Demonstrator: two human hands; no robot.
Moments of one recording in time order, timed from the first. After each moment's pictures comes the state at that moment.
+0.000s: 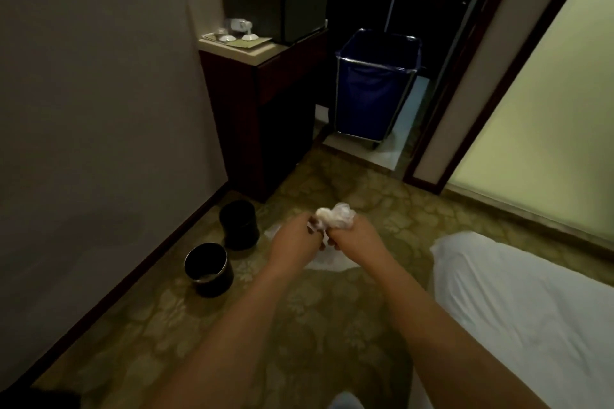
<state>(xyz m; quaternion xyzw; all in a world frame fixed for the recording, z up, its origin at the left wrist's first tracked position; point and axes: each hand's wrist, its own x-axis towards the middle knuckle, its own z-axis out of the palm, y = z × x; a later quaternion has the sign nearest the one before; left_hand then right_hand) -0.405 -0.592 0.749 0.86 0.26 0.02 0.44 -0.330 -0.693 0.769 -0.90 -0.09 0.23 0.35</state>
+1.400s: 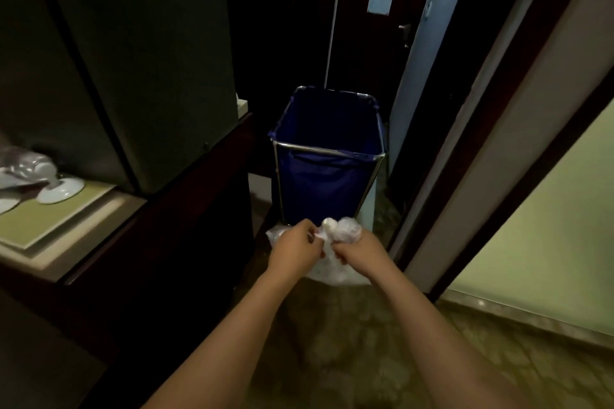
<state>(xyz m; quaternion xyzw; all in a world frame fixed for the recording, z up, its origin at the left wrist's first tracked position) 0.521 -0.370 0.744 0.90 0.12 0.06 0.42 0.546 -0.515 0.786 -0.90 -0.07 0.16 0.40</state>
